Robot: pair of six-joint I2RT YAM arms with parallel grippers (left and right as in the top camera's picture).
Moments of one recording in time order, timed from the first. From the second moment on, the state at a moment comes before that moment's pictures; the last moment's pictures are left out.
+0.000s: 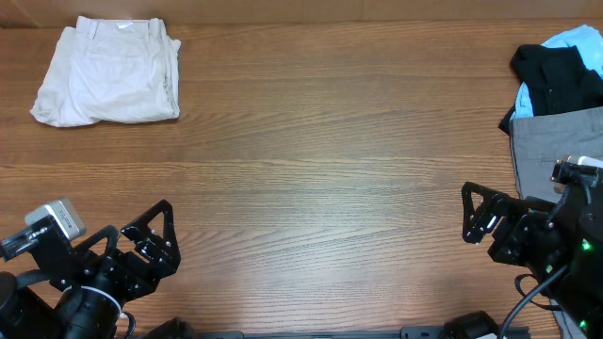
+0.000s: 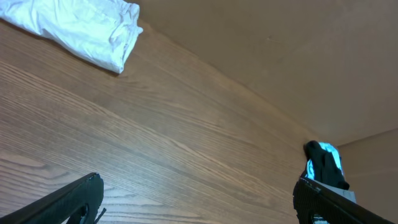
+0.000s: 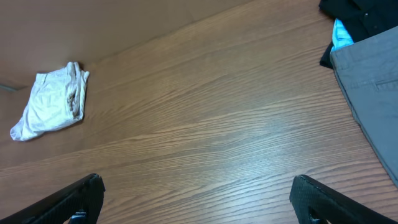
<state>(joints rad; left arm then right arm) 0.52 0.70 1.50 -1.38 0.57 -0.34 0.30 0.86 1.59 -1.41 0.10 0.51</state>
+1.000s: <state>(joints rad) 0.52 0.70 1.50 -1.38 0.58 -0.33 0.15 0.56 0.97 -0.85 0.08 0.42</state>
